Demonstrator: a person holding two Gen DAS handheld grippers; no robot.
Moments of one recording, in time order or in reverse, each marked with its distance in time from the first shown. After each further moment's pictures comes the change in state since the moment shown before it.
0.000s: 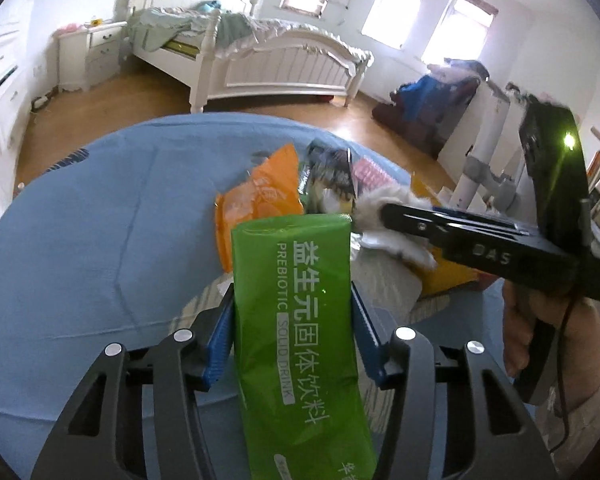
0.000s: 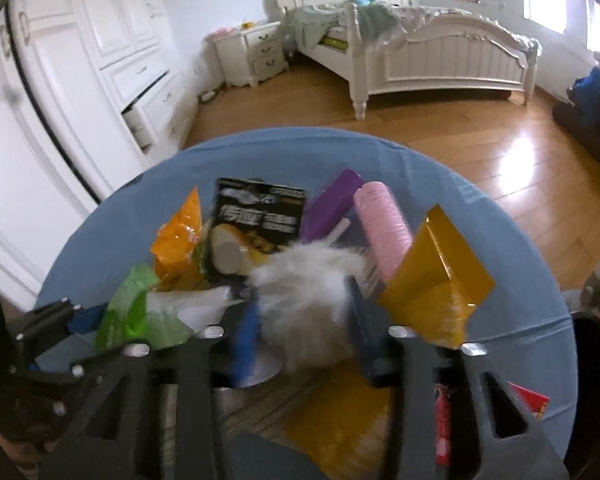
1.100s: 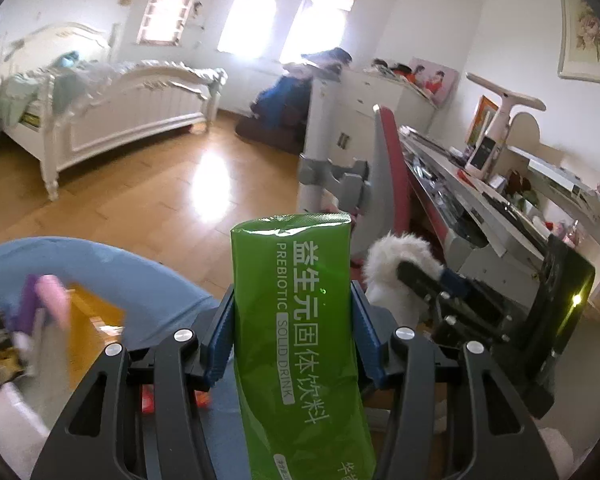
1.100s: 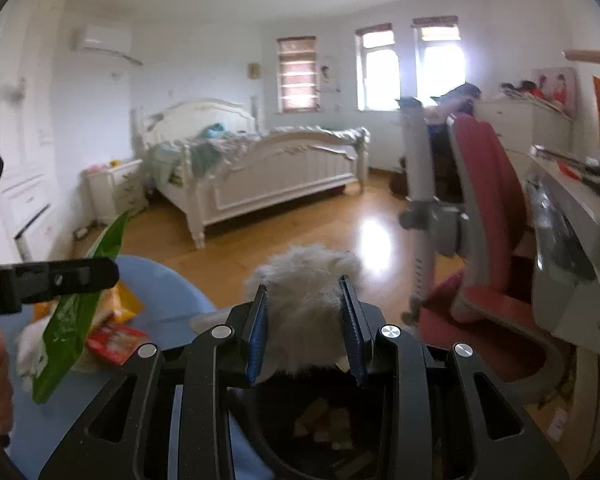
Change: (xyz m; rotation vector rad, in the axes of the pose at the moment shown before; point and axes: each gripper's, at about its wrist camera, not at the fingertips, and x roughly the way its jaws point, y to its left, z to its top) left arm 0.050 -0.265 0.041 0.310 -0.043 -0.369; right arm -0.221 -0.194 -0.139 0.180 -0.497 -0.539
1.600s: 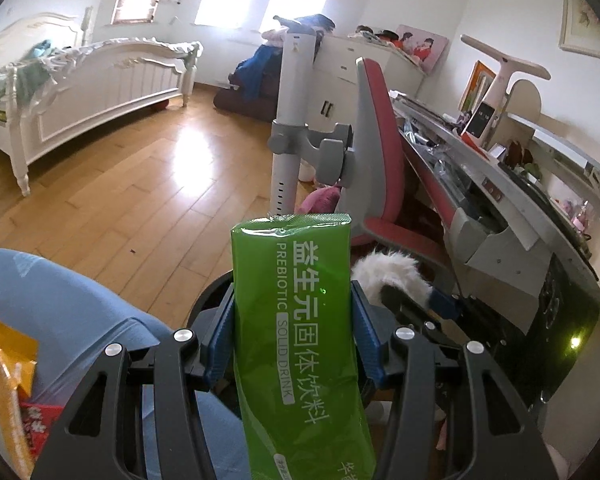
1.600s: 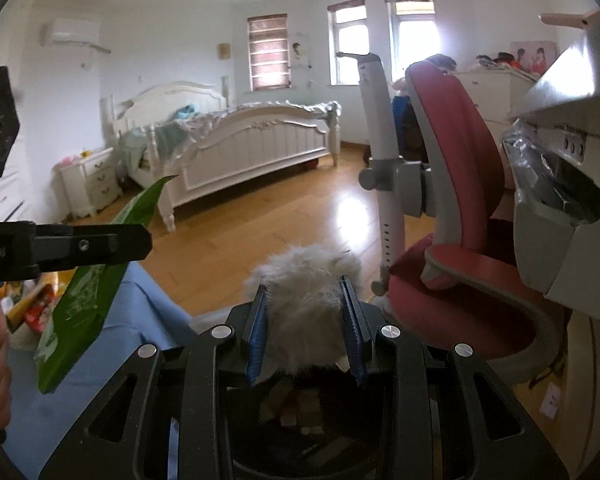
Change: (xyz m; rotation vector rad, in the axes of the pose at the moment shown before) left arm 0.076 -0.025 0.005 0.039 0.105 -0.039; right arm 0.043 -0.050 -0.028 0.035 0.070 -0.062
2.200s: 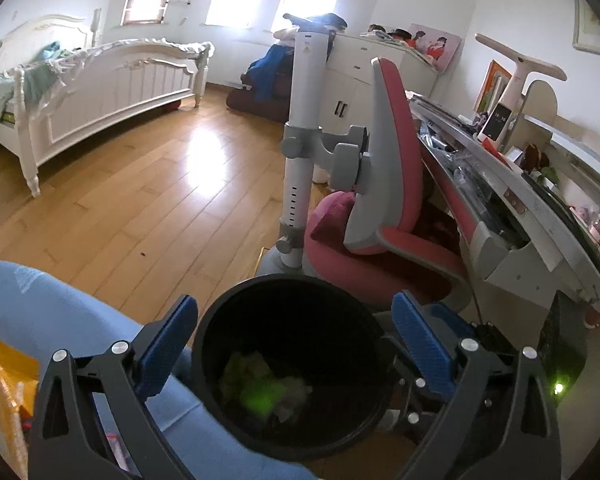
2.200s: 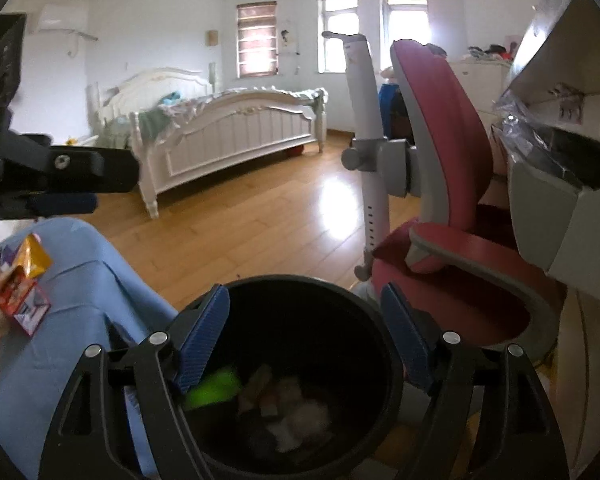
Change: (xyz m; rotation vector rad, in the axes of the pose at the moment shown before) left arm 0.008 0.001 0.013 -0.010 0.000 0.059; right arm 0.015 -0.008 -0.013 0.018 0.043 -0.046
